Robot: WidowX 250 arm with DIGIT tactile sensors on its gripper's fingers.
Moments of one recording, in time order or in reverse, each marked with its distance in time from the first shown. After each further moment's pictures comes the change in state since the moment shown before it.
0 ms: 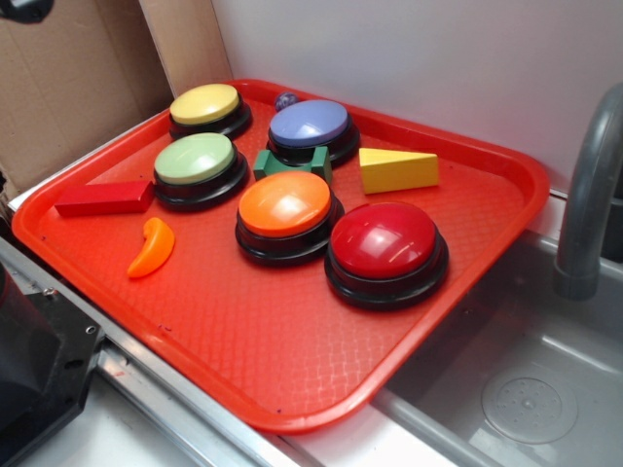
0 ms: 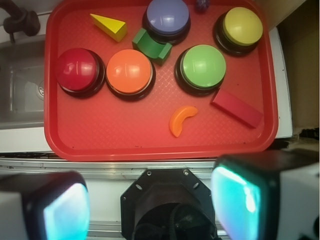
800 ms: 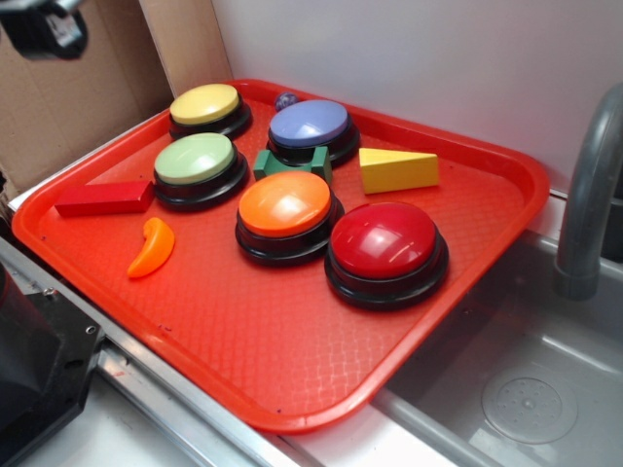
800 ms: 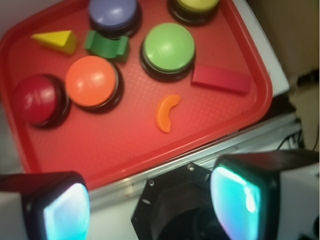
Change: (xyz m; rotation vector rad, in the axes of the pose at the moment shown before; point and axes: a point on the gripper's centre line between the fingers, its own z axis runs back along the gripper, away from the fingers) arm 0.002 0.021 -0.041 0.009 -0.038 0.428
